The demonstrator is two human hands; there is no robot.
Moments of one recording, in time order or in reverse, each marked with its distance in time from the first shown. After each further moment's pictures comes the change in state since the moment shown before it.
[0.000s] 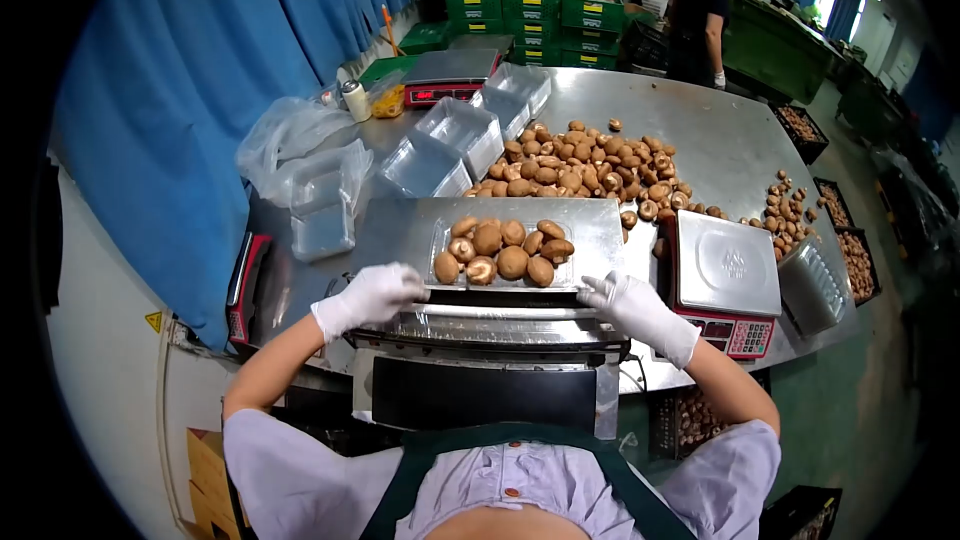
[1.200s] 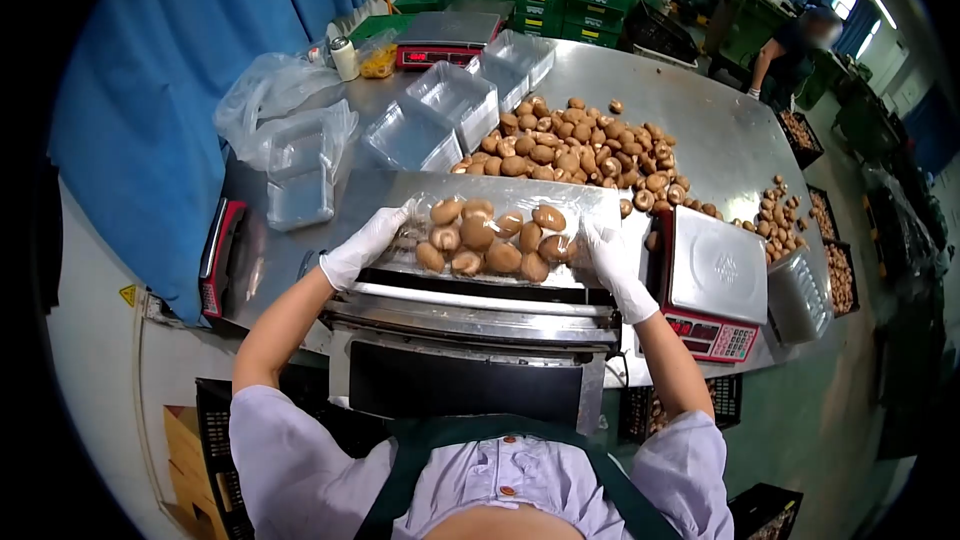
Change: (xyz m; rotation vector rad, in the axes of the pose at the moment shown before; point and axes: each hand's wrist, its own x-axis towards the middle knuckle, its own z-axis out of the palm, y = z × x) left_hand 0.053 -0.056 0.048 -1.424 0.141 -0.811; right_hand 0.063 0.036 0.053 1.441 0.328 0.931
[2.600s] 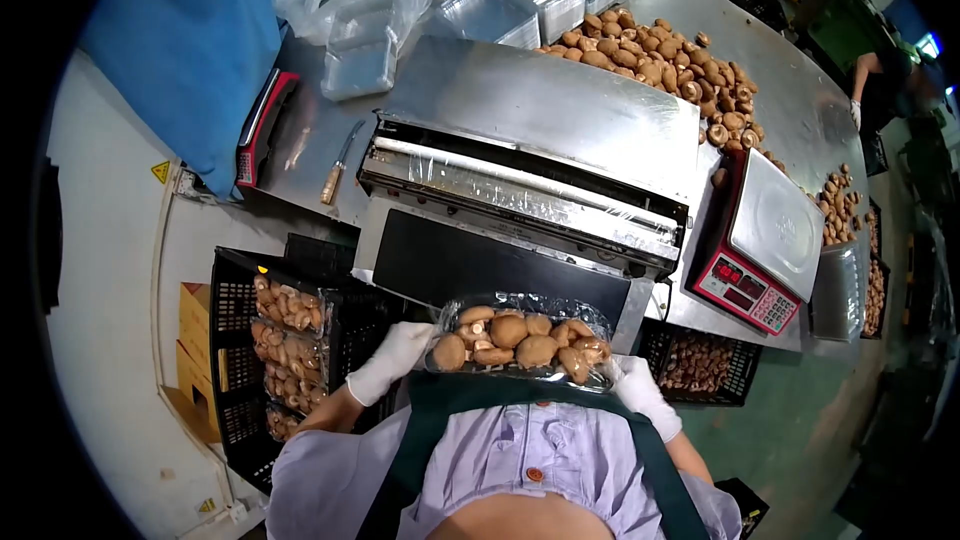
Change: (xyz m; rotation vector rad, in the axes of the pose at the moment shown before) left_hand -0.265 -0.174 0.155 0.327 0.315 -0.280; right_hand -0.262 0.099 -0.012 -0.483 -0.350 0.390
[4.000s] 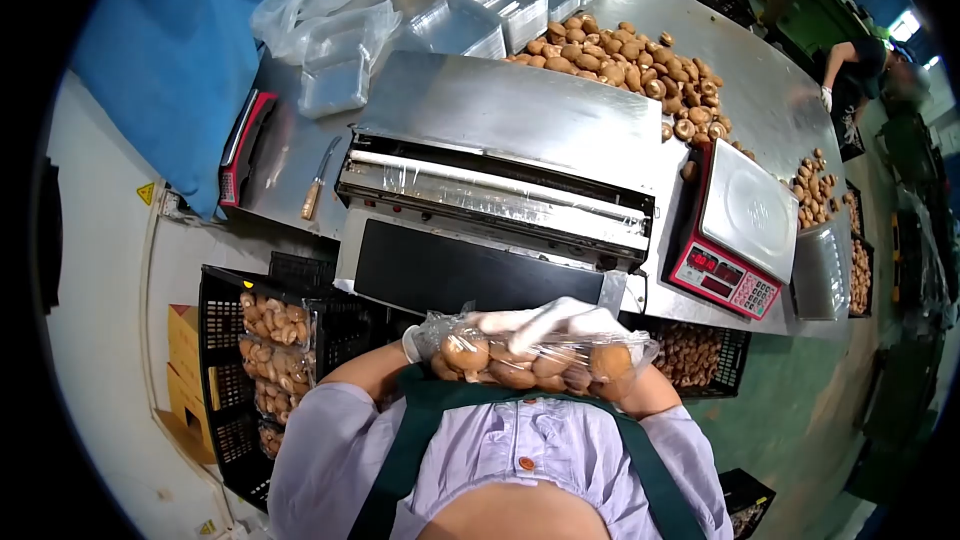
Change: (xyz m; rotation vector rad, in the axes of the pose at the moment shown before) left_hand 0.058 0.091 0.044 -0.590 -1.166 0.233; right_hand 0.015 -0.140 -0.010 0.764 -0.878 -0.805
